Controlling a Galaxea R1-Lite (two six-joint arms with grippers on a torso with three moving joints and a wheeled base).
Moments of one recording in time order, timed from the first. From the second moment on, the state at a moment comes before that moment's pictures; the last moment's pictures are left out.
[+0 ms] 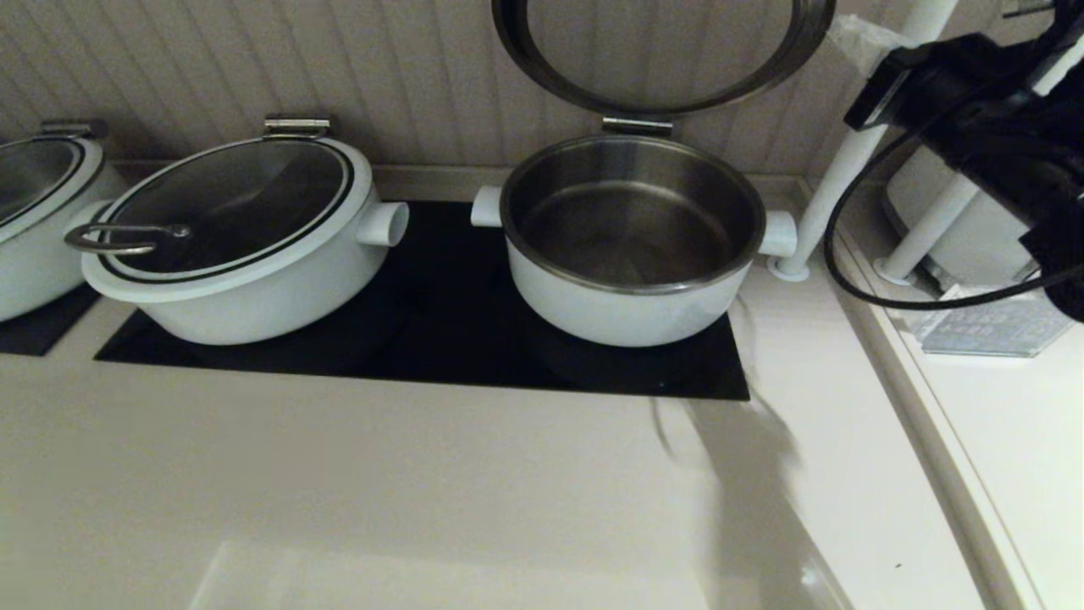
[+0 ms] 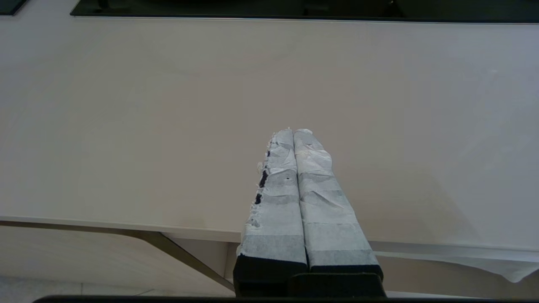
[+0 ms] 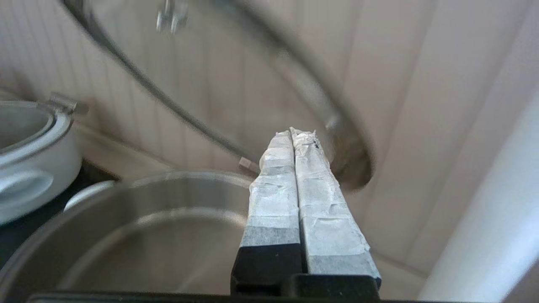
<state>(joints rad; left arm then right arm) -0.01 0.00 0.00 -0.01 0.00 0.00 0.17 1.72 -1.26 -1.01 0.27 -0.06</state>
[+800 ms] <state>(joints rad) -0.01 0.00 0.00 -0.01 0.00 0.00 0.16 1.72 -1.54 -0.85 0.29 -0.06</state>
